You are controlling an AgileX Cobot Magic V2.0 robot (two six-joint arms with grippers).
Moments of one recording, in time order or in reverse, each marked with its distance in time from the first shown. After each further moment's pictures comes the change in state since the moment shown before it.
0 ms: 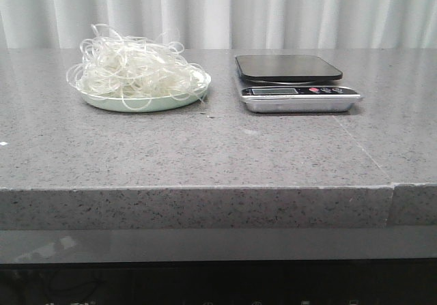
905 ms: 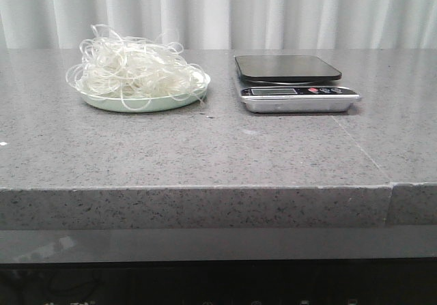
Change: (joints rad) left arm 0.001 0.000 0.000 0.000 0.000 0.000; right arm -0.607 -0.542 0.837 0.004 -0.764 0.000
